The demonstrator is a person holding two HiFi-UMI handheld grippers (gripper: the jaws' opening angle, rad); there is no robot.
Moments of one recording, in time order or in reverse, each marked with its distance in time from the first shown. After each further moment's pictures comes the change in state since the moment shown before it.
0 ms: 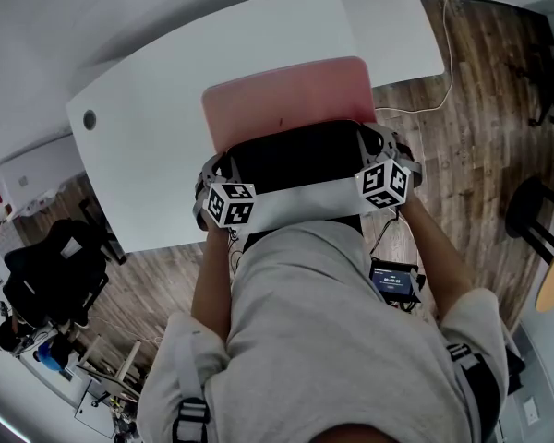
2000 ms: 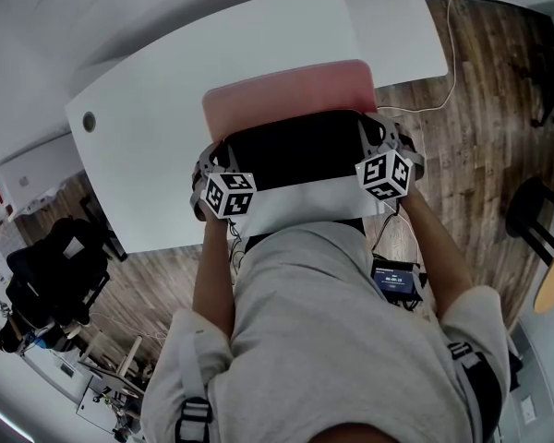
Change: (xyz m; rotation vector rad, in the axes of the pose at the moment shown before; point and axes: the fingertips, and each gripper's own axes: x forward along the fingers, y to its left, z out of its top) left arm 0.014 0.029 0.025 0.027 -0.022 0.043; right arm 0.016 -0.024 0.018 0.014 -0.002 -0.014
